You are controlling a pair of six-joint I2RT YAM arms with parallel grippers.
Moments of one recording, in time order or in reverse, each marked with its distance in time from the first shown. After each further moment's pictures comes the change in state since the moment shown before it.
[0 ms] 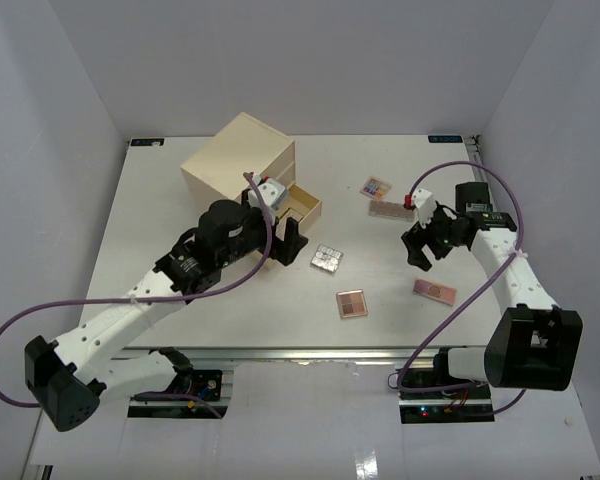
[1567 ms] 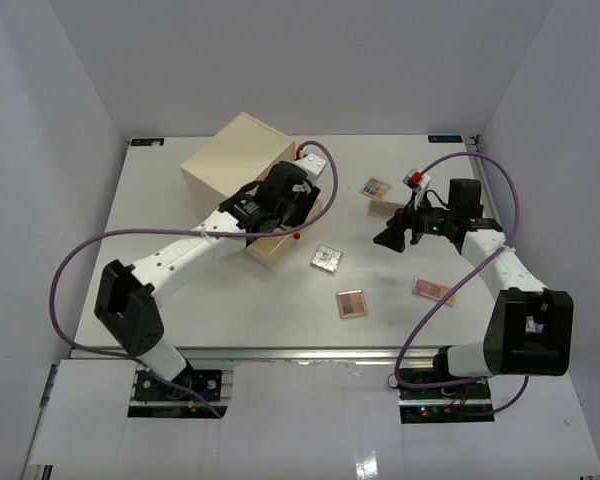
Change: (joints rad) left arm -0.010 0.490 0.416 -0.280 -0.361 0.105; right arm 0.027 0.056 -0.094 0.452 -0.504 0.406
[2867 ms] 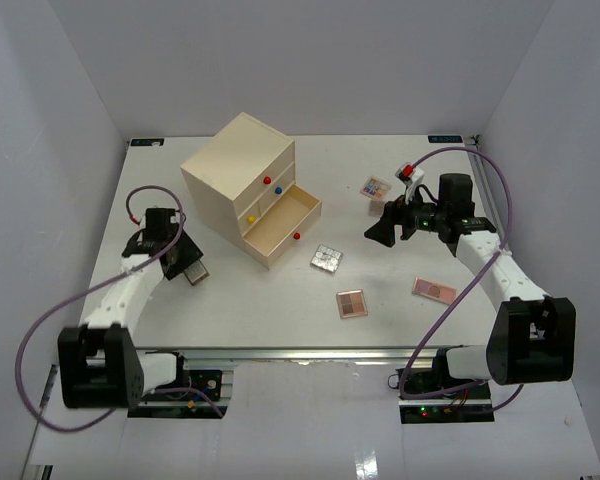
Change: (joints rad) left arm 0.757 -0.402 -0.662 -0.041 0.204 -0.636; right arm 0.091 -0.040 0.016 0.052 0.127 0.168
